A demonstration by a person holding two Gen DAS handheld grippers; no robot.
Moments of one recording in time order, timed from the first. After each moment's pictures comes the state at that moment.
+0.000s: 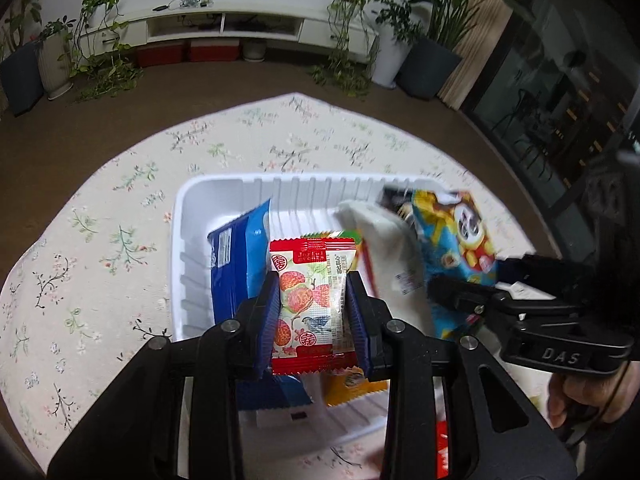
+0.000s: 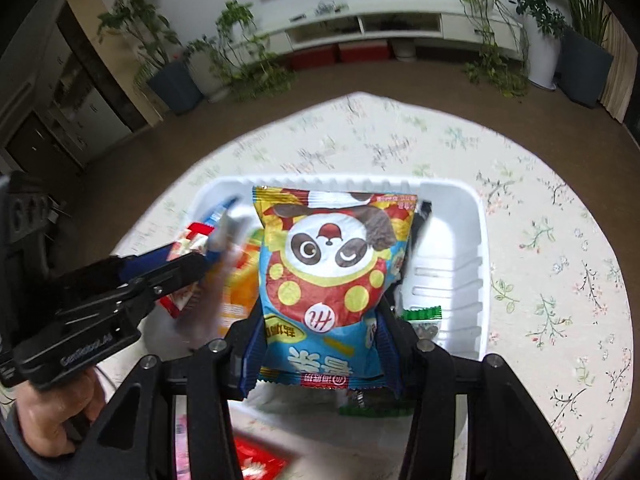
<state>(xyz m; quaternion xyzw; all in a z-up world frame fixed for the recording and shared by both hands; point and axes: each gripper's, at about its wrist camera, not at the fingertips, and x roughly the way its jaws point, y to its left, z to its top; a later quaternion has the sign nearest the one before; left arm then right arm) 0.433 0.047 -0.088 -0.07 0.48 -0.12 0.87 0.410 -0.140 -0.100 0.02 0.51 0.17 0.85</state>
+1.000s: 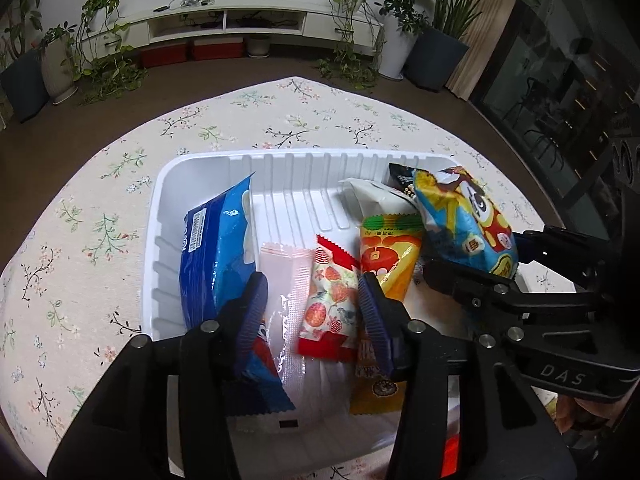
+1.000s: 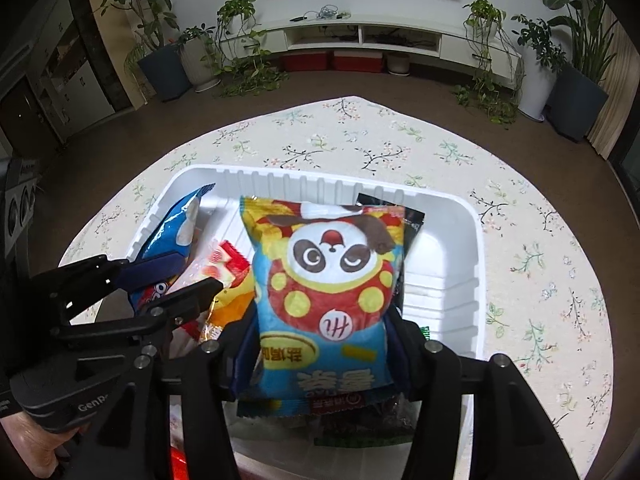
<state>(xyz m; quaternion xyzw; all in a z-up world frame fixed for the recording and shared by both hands) 0.444 0.026 -0.121 -0.05 0.48 -0.11 0.87 0.405 -0.129 -0.109 -0.04 0.48 0.14 0.86</state>
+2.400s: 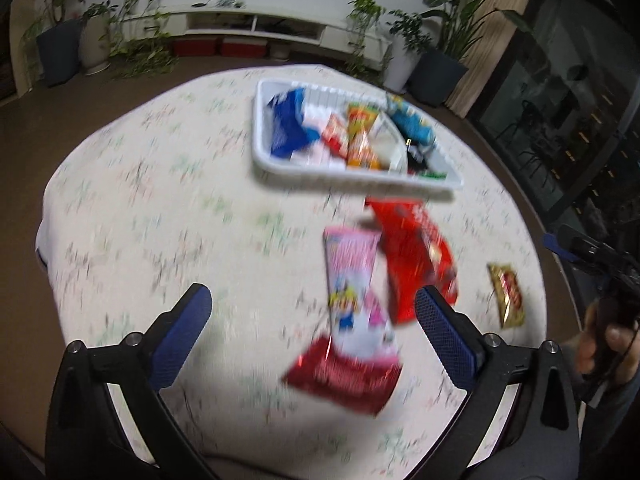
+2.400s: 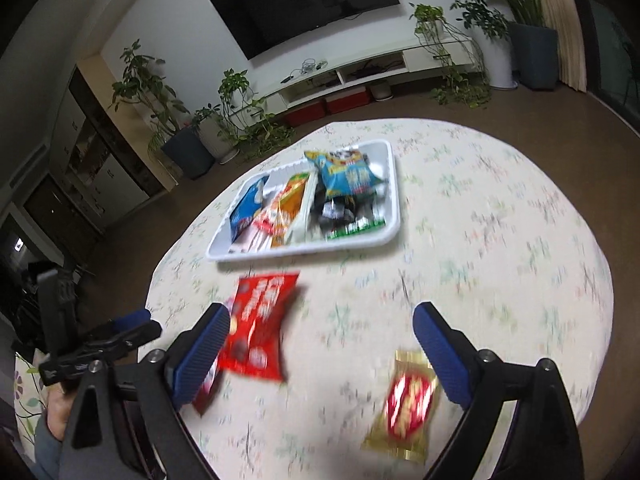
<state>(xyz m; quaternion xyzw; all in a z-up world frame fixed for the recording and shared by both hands) 0.180 0.075 -0.078 -0.10 0.46 -0.08 0.88 0.178 -0.230 -0.066 0.14 0.41 0.16 0.89</state>
